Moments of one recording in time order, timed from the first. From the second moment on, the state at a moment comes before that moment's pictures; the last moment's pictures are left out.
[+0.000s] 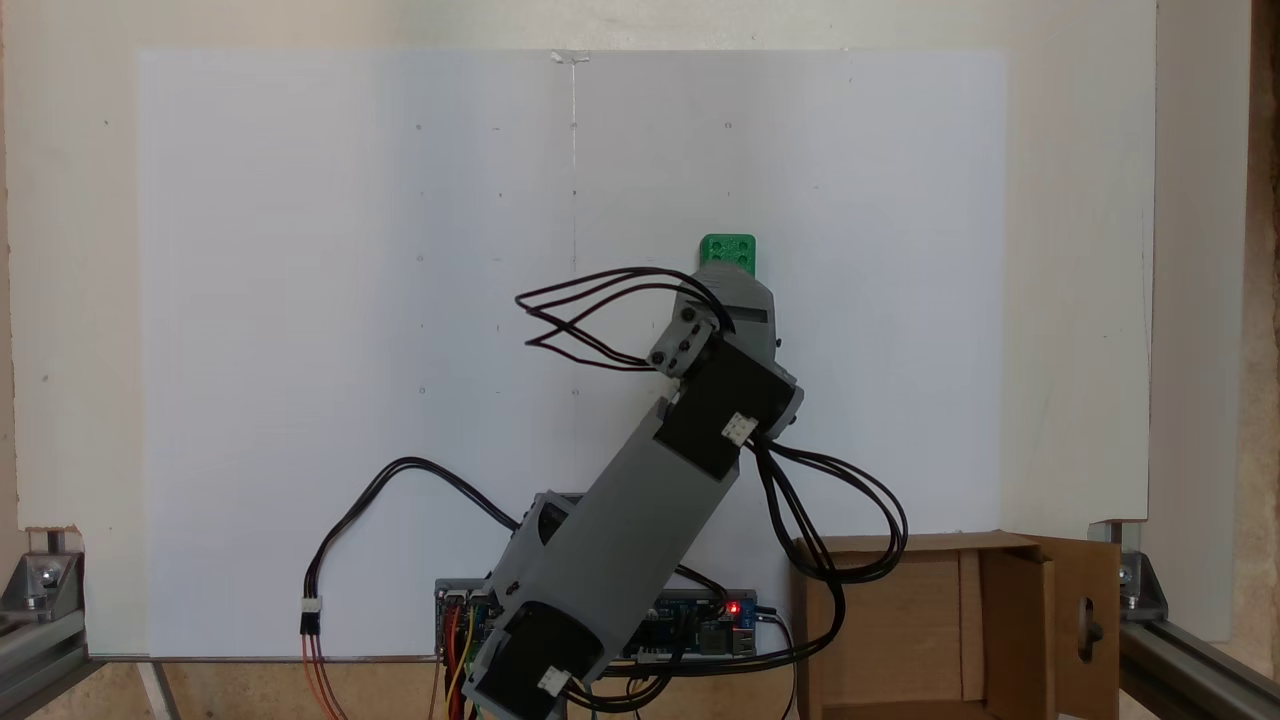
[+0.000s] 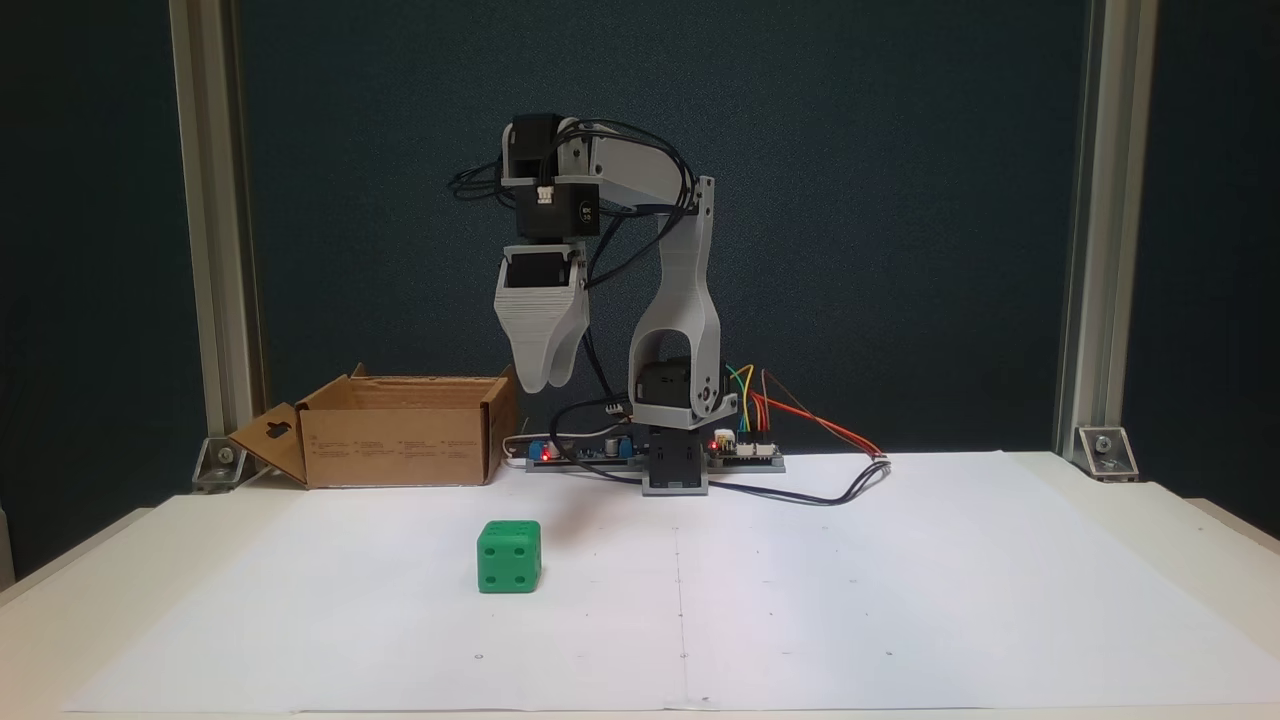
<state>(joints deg) 34.3 94.3 80.7 75.1 -30.5</state>
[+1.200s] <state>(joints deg) 30.9 75.8 72.2 68.6 -30.7</state>
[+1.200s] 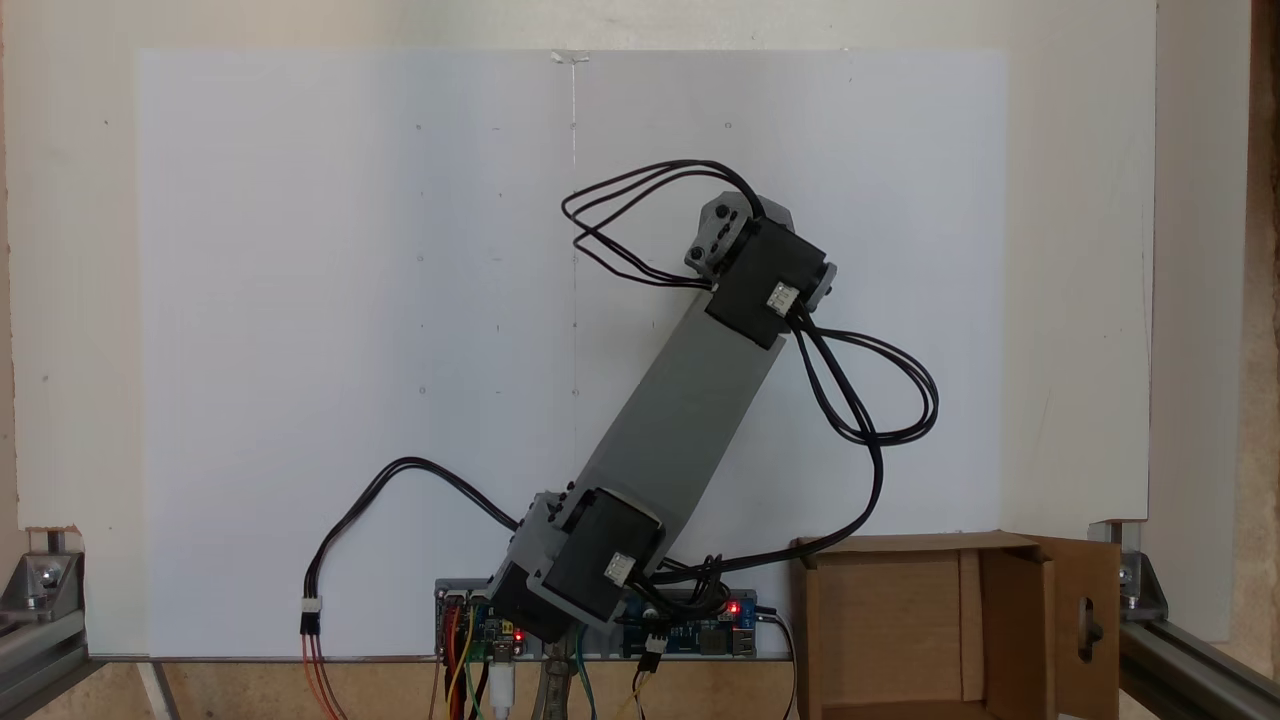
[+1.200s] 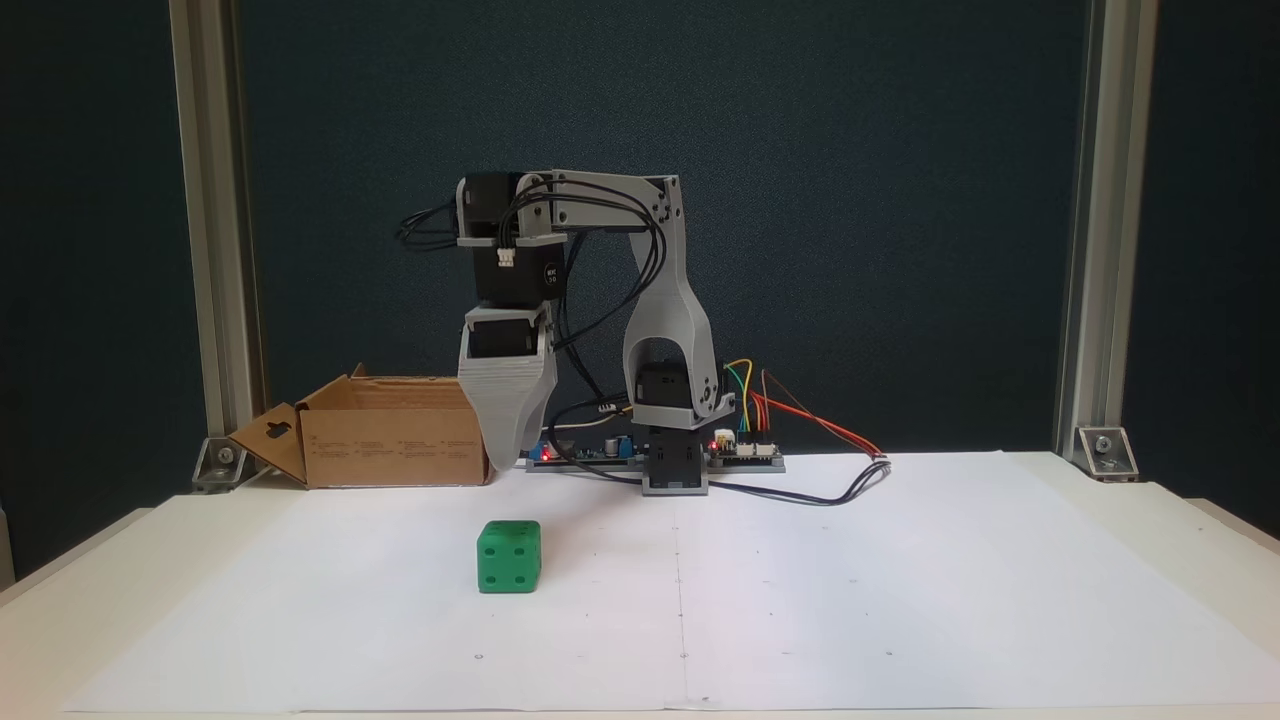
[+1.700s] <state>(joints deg) 31.2 74.4 75.2 64.6 -30.7</state>
